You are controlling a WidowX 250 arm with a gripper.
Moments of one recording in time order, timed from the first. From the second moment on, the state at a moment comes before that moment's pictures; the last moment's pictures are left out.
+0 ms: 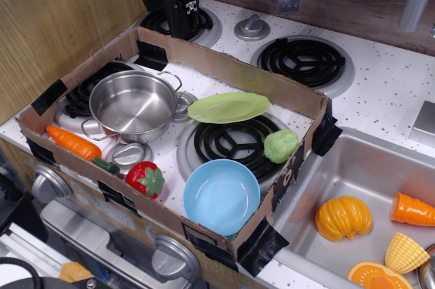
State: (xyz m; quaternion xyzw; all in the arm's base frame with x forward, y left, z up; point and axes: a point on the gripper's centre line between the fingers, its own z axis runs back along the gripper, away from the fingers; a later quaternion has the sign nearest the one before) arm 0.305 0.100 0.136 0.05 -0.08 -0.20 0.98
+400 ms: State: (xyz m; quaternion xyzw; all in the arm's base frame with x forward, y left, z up) arm 0.300 0.096 0.124 0.04 -0.07 -0.19 0.98
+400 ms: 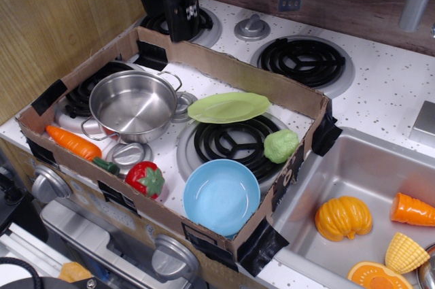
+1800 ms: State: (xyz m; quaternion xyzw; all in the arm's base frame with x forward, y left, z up) arm 0.240 0.011 0.093 -0.10 -0.12 -0.02 0.99
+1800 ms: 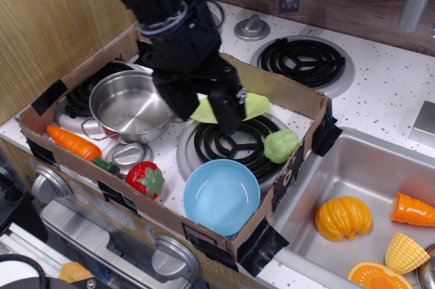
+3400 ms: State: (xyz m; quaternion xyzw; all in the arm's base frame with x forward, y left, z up) arm 0.272 -0.028 0.043 -0.14 -0.14 -0.01 0.98
